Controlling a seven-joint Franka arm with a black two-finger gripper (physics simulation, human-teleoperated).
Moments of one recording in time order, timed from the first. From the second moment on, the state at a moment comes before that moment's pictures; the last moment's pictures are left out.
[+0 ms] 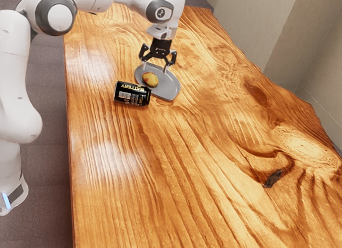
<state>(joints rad) -1.98 -0.47 2.35 -1.45 0.27 1.66 2.02</state>
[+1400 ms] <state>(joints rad) -2.01 -0.51 2.45 -1.48 0.23 1.70 1.98</state>
